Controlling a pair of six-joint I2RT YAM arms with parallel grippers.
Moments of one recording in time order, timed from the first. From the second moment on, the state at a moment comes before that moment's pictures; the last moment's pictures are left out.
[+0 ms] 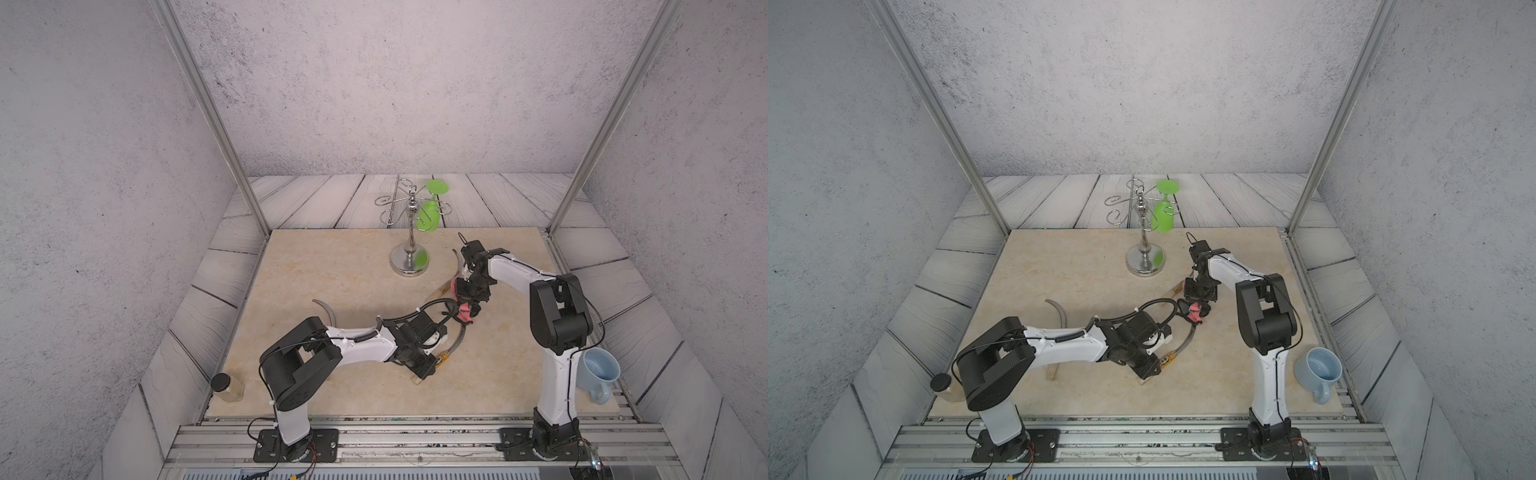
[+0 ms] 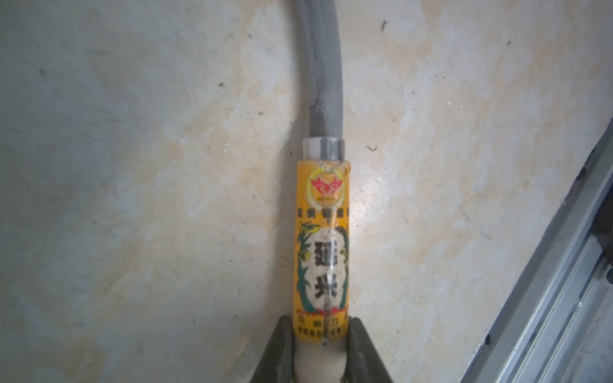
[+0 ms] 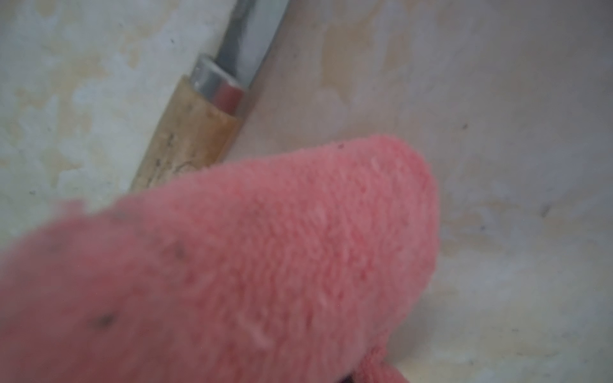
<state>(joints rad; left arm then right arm) -1.00 1.79 0.99 -0.34 0.27 -0.22 0.31 2.07 1.52 -0.87 -0.16 0.41</state>
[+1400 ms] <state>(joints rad) -1.02 1.75 0.95 -0.35 0.29 -0.23 0.65 1.51 0.74 -0.38 -0.02 0.93</state>
